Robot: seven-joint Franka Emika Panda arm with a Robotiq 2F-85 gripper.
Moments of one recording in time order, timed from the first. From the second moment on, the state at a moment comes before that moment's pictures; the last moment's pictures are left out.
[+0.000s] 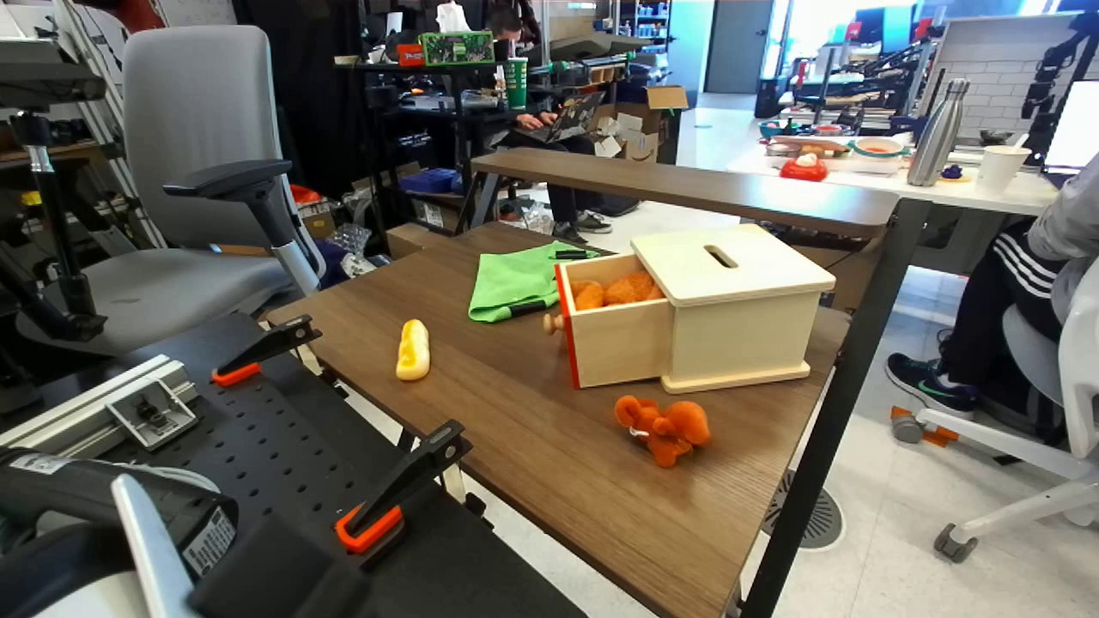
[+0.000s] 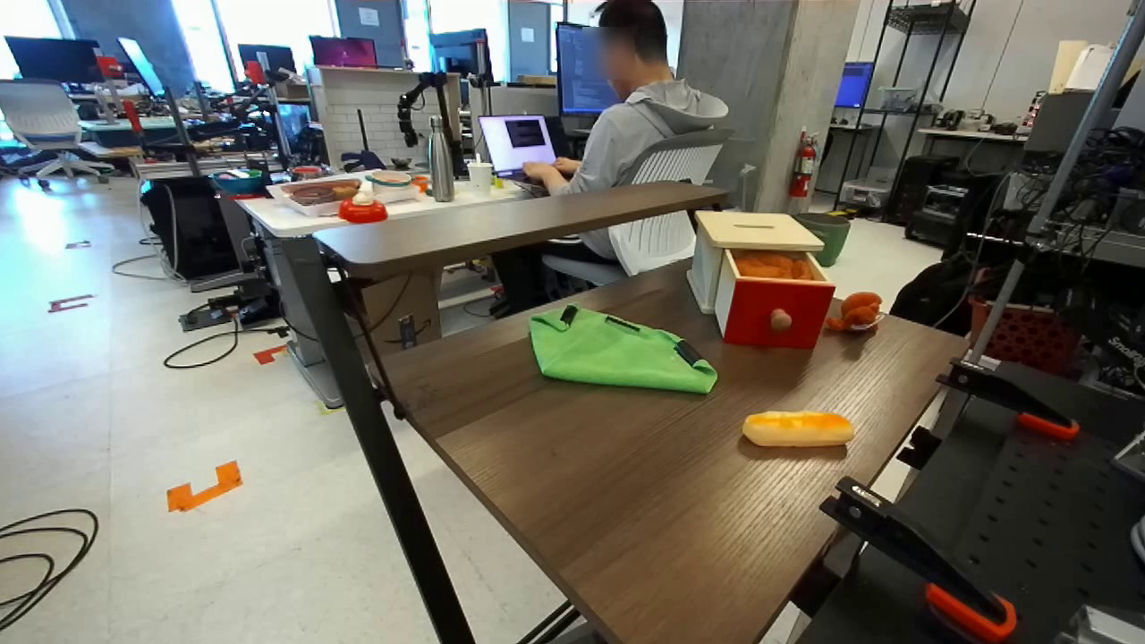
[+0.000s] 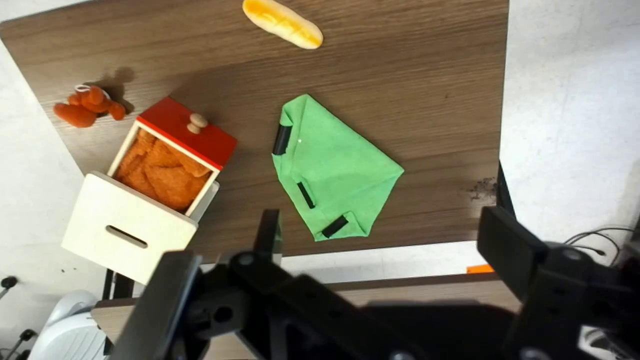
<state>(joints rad) 0.02 -0.29 0.33 -2.40 -0.15 2.28 0.54</state>
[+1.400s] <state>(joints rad) 0.05 0.33 0.10 -2.13 -0.12 2.55 0.36</state>
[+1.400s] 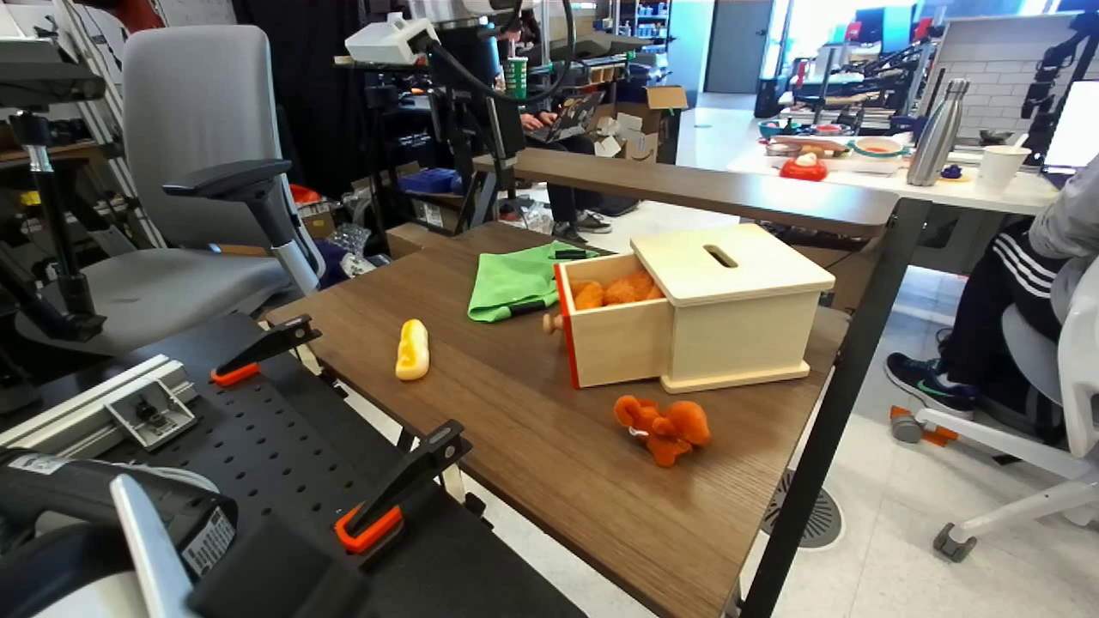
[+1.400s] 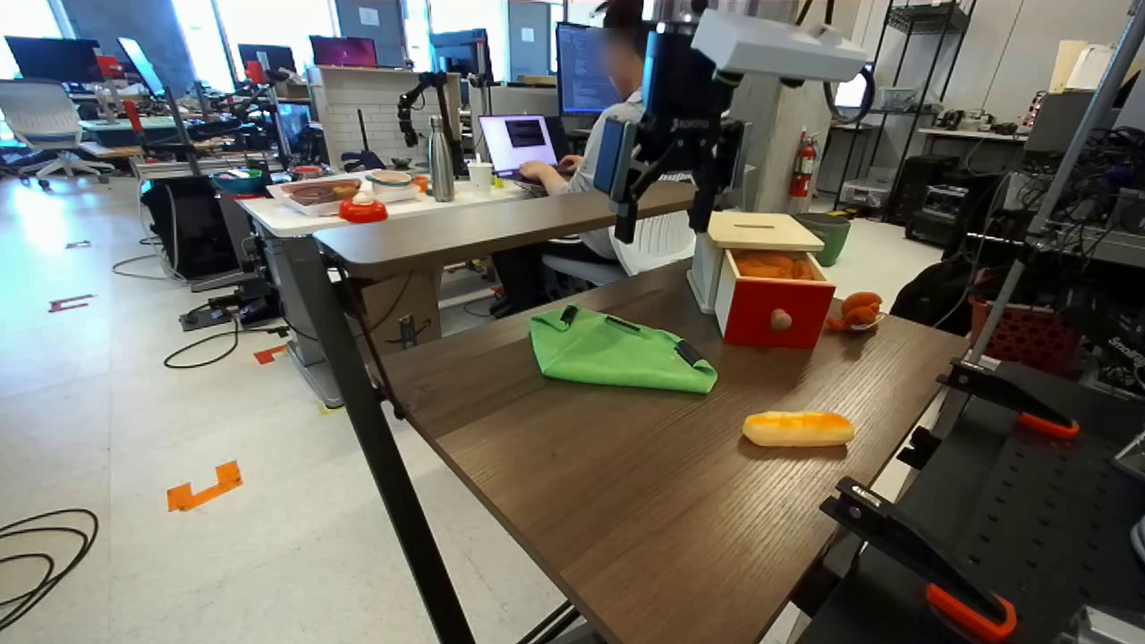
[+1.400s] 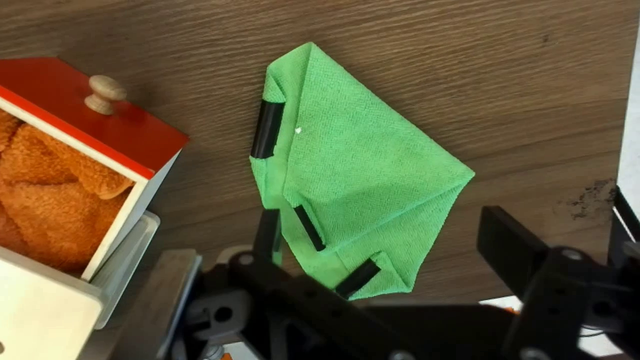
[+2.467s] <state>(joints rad) 0.07 0.59 0.04 -1.95 -0.03 2.55 0.27</state>
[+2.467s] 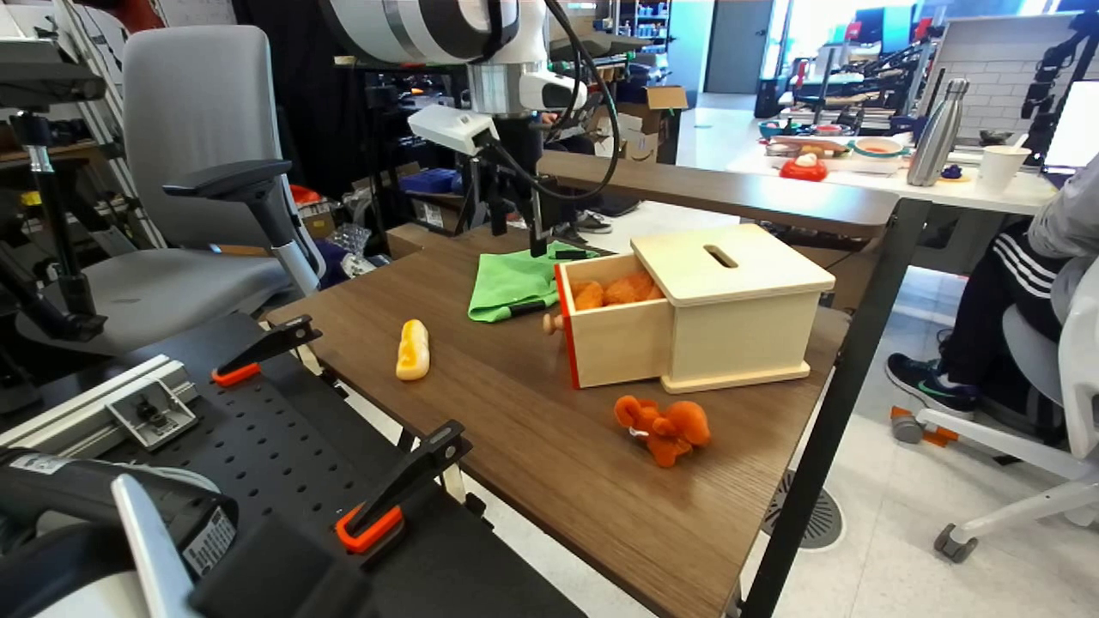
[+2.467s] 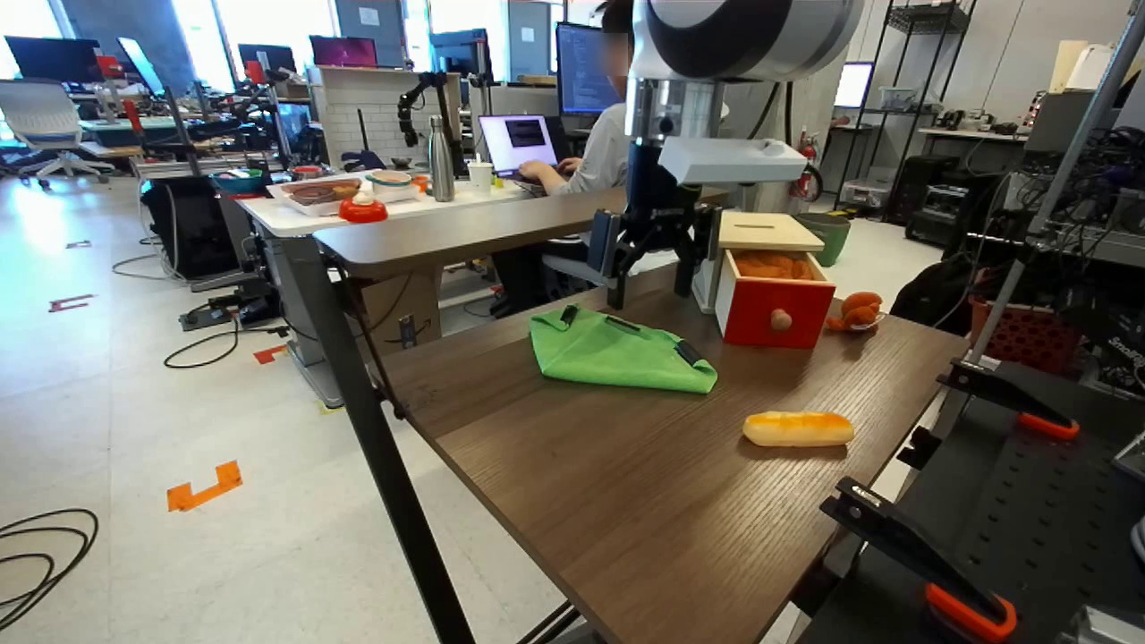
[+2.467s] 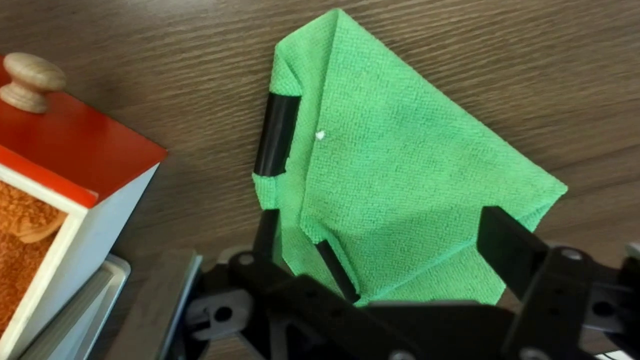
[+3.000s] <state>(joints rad) 0.11 0.71 0.02 -1.82 -0.03 2.55 0.27</state>
